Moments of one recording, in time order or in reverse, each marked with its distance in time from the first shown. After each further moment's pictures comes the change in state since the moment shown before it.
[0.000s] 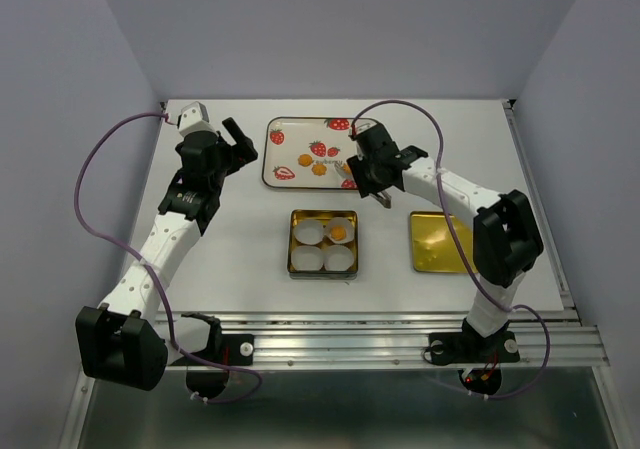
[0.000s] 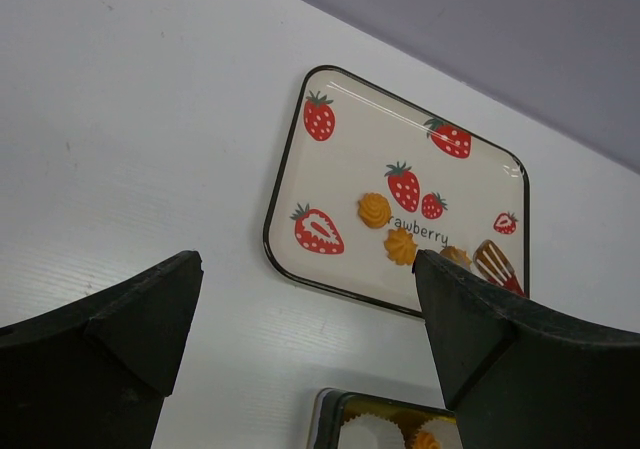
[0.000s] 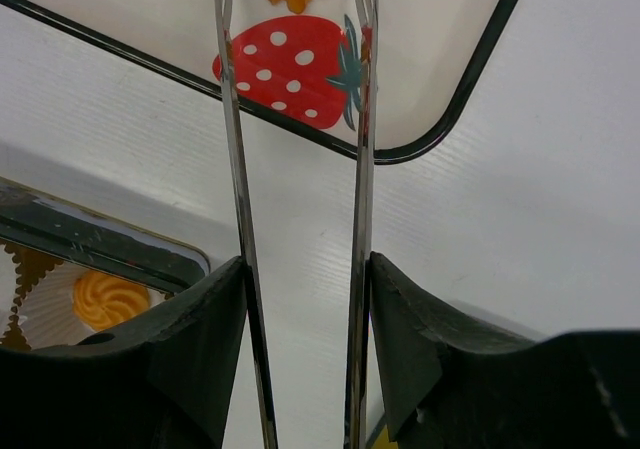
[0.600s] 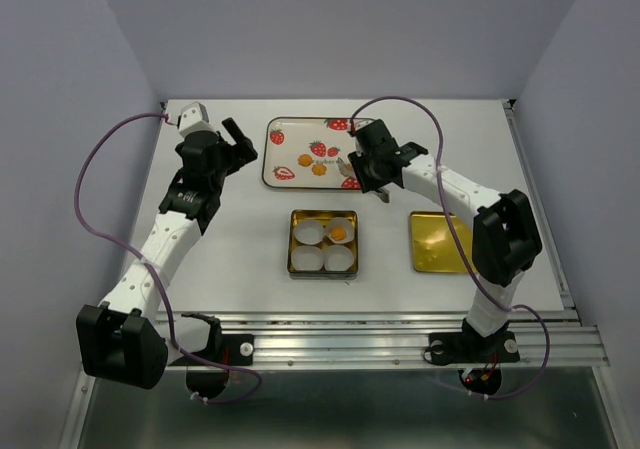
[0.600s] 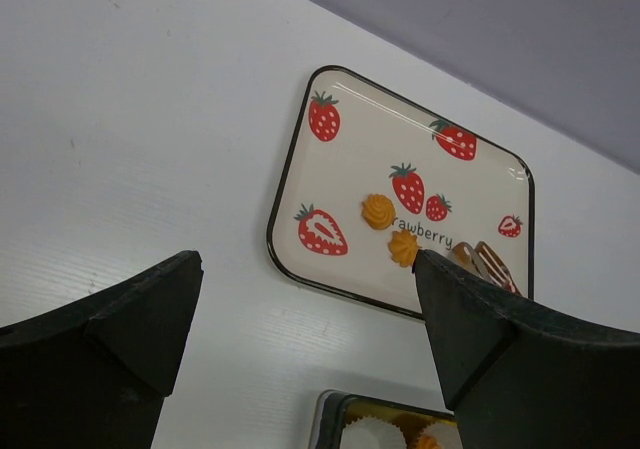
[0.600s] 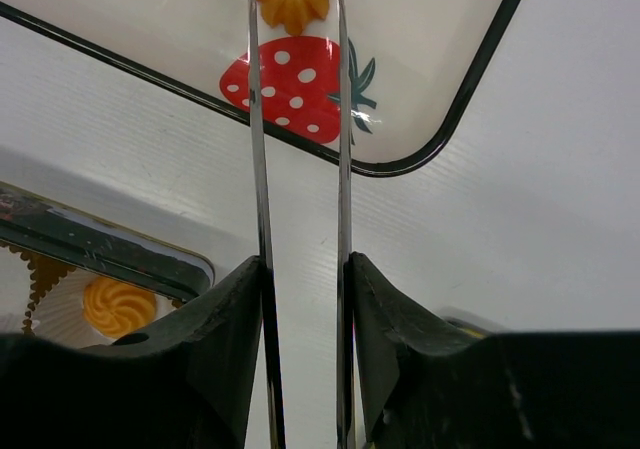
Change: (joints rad) left arm 0.000 0.007 0.000 0.000 -0.011 -0.003; right arm 0.000 0.018 0.045 -0.016 0.001 -0.008
